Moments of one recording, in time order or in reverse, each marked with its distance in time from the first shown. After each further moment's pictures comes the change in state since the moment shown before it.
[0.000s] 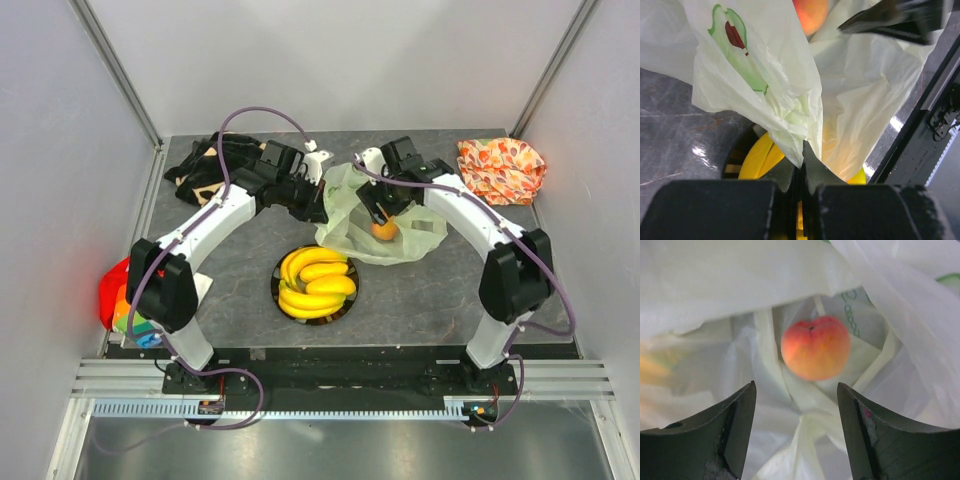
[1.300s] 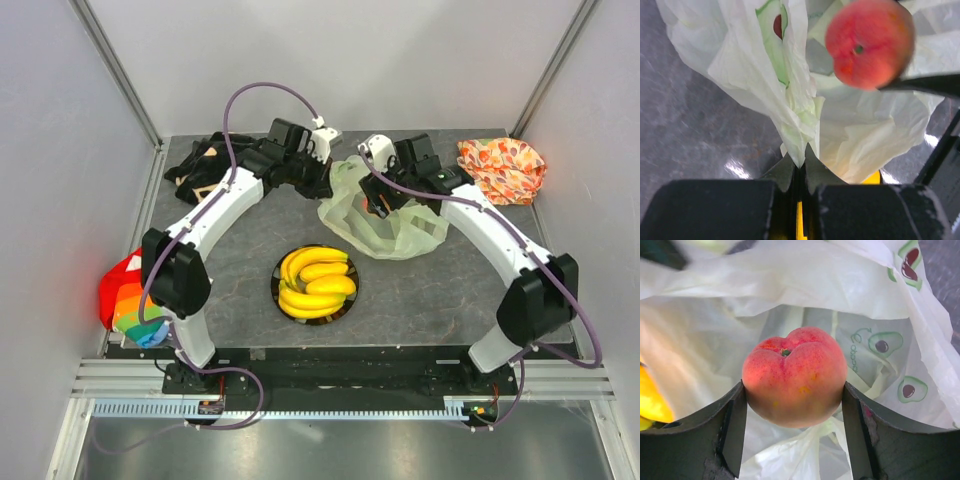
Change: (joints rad) left arm -0.005 0.107 0.230 -0.033 -0.096 0.064; right arm 0.000 -0.113 -0.049 0.138 -0.051 -0.001
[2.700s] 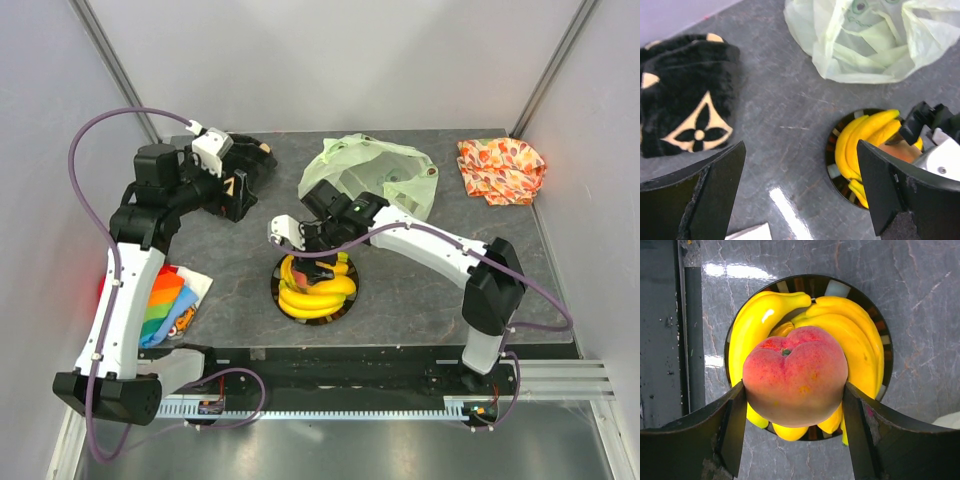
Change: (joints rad) left arm 0.375 -0.679 -0.314 -0.069 -0.027 0.119; right arm 0.453 0.182 0.142 -0.188 -0.287 -0.334
